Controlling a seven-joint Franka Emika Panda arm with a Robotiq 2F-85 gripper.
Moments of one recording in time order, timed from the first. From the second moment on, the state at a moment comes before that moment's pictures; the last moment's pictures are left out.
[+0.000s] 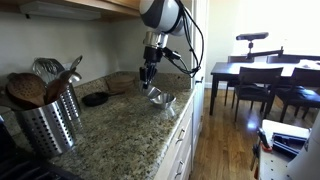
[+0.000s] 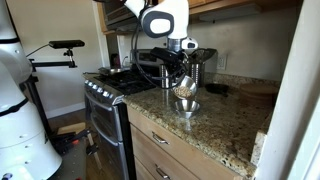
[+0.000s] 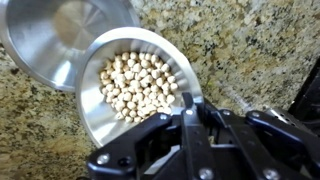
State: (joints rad) arm -0.03 0.08 0.02 -2.17 0.43 2.40 -0.55
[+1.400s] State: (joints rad) arm -0.06 0.07 -0.02 -2.20 0.74 2.41 -0.78
